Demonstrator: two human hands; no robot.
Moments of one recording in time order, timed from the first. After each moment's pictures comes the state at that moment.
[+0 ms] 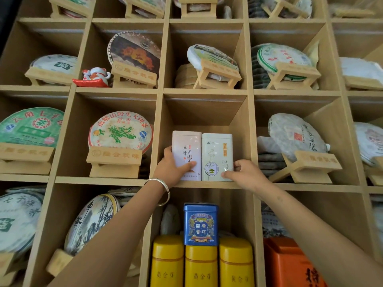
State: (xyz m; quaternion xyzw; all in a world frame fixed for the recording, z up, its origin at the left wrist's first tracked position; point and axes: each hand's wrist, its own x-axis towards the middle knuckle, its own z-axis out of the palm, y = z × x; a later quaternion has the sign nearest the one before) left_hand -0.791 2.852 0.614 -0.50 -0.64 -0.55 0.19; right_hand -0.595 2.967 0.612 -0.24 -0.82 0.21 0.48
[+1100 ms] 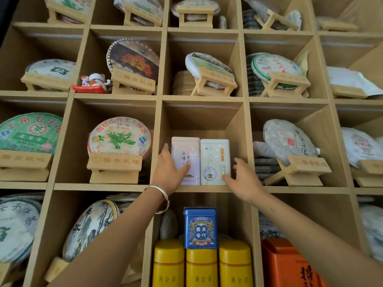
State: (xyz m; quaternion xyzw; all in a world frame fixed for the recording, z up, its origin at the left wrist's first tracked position) left_hand -0.775 2.832 0.613 -0.50 -0.61 -0.57 0.23; right_hand -0.596 2.957 0.600 -0.24 -0.80 0.07 0.54
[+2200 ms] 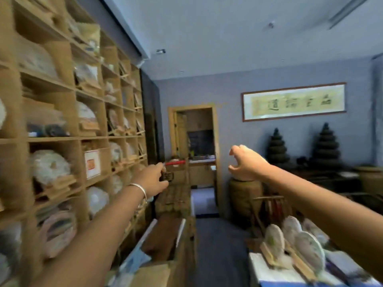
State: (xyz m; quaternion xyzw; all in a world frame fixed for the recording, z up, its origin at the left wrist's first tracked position) left_hand -0.046 2.838 0.461 -0.94 -0.22 -0.26 -0.02; right_hand 0.143 2.599 0.478 -0.84 -0.43 -0.25 0.21
